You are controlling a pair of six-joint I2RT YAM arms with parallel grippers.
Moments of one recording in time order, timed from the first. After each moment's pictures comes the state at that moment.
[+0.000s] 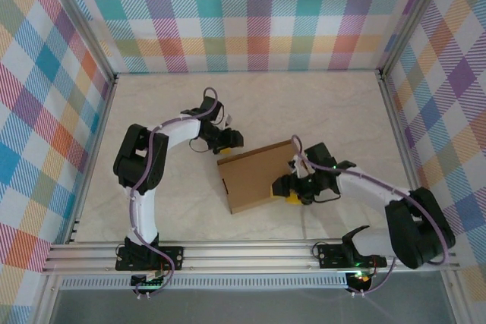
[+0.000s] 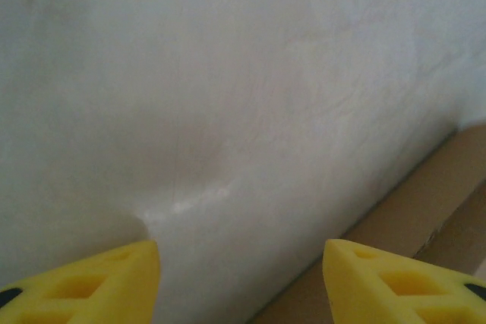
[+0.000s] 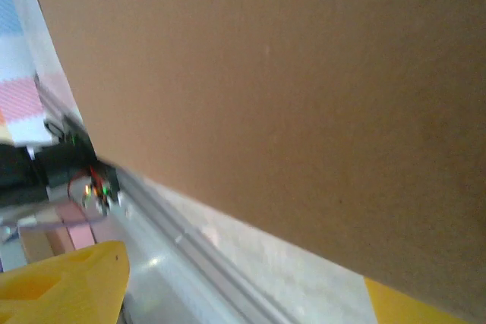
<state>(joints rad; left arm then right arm) -0.41 2.02 1.34 -0.52 0.51 -0.50 0.44 1.32 0.60 -0.44 -0.73 0.53</state>
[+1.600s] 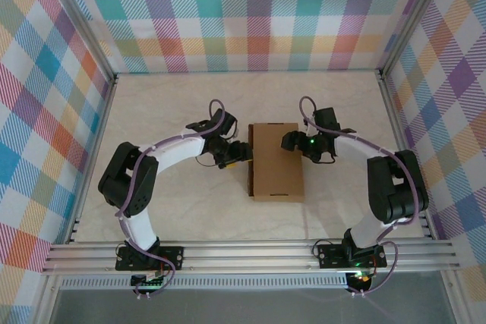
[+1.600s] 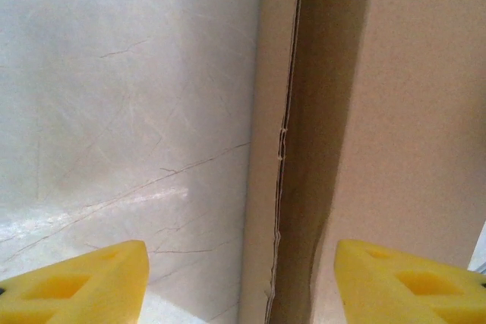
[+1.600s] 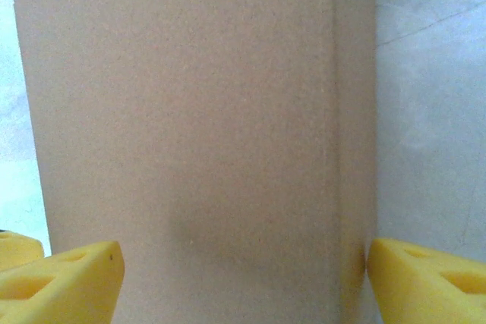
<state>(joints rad) -0.58 1.78 1.19 -0.54 0.36 -0.73 0.25 1.63 0.92 -0.33 -0.42 0.50</state>
